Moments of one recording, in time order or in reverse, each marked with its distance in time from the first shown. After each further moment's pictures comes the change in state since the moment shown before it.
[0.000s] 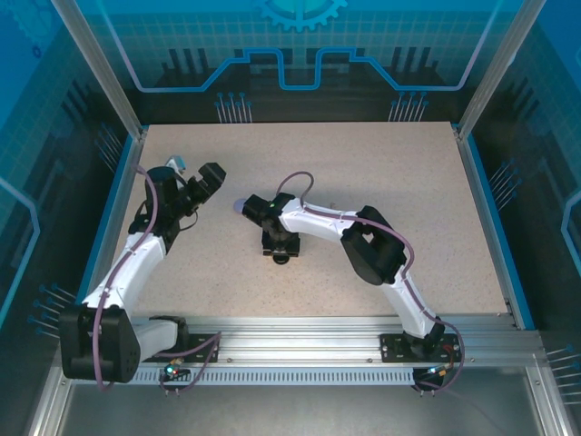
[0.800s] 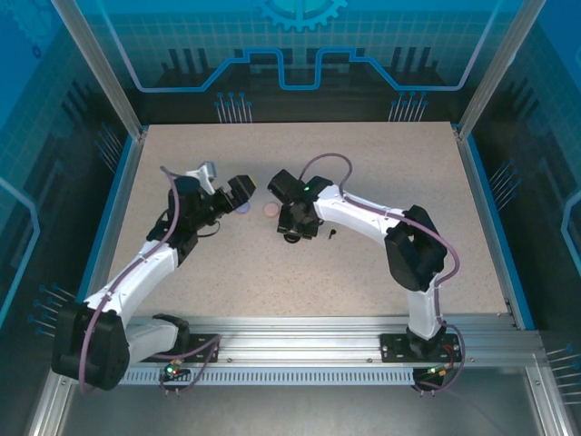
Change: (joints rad) left arm -0.232 -0.014 -0.079 0.140 0.036 0.012; right arm -0.124 -0.286 -0.186 0.120 -0.011 0.000
